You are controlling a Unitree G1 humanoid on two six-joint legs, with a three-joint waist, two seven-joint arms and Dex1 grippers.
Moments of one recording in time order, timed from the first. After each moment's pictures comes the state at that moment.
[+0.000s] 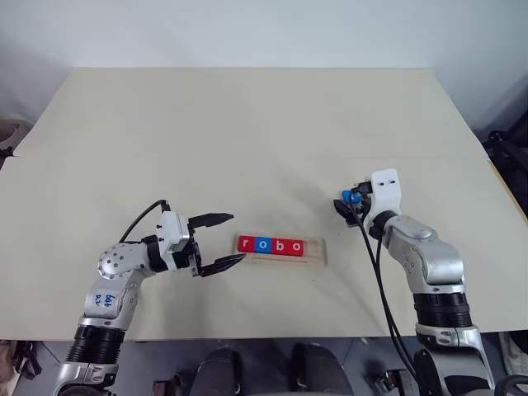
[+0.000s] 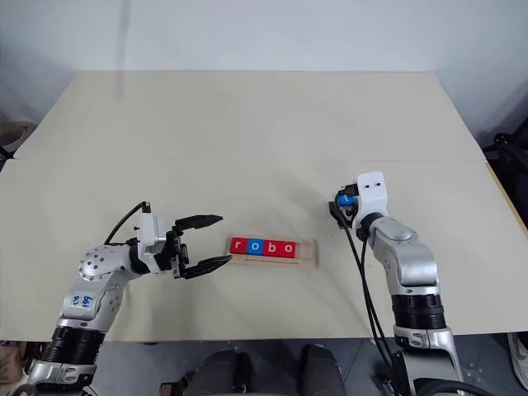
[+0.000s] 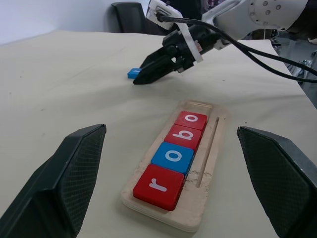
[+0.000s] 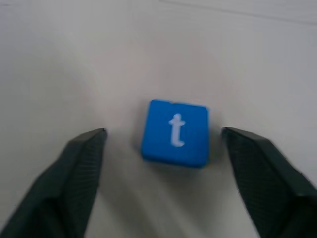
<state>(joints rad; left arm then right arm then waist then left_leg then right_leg) -0.22 0.51 0.02 0.00 -0.44 -0.03 -1.06 -0.49 -0.36 -0.09 0.00 0.22 0.77 0.21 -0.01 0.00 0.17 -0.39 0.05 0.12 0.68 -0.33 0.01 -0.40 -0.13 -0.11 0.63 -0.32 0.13</state>
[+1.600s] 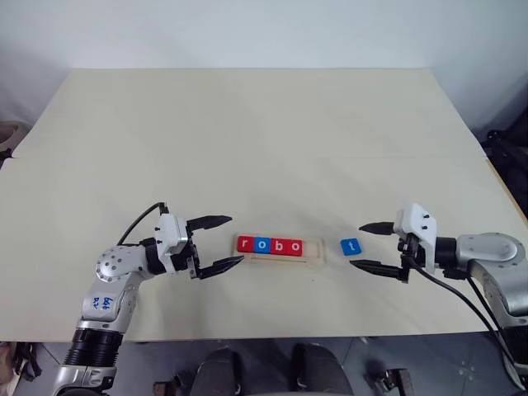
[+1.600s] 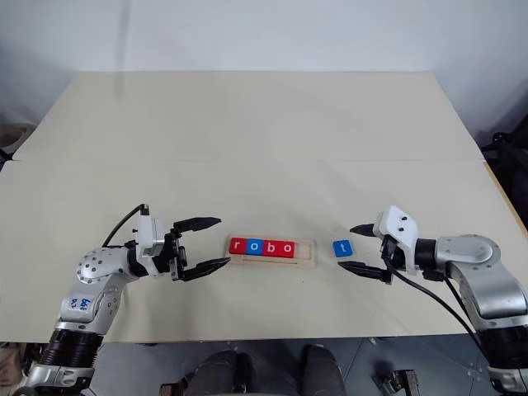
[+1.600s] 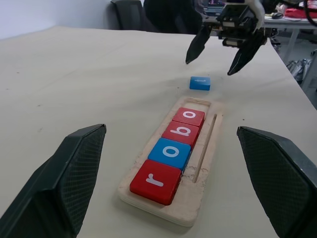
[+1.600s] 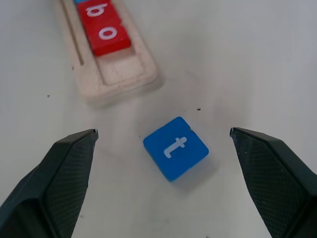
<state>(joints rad) -0.20 0.52 0.03 -0.01 -0.44 -0.03 -1.07 -0.28 -0.86 0.00 0.03 0.31 0.25 1.21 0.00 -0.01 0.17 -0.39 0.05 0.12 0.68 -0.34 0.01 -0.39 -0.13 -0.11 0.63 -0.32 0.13</state>
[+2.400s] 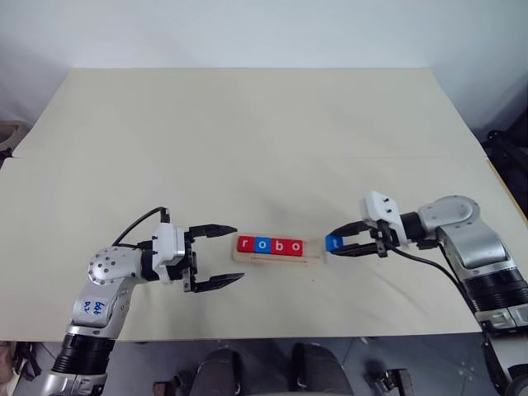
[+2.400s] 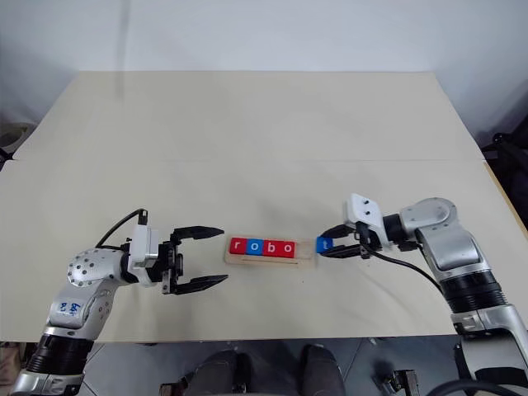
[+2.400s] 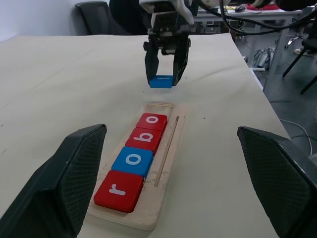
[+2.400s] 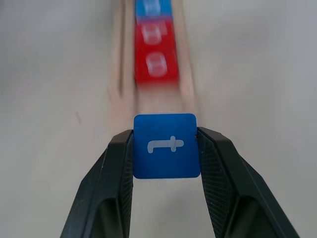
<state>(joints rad) -0.18 0.57 0.03 -0.10 -0.47 -0.02 -1.16 -0.56 -0.75 0.17 0.06 0.29 0.38 1.40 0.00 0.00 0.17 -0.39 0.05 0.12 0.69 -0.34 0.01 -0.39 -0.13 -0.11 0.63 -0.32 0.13</state>
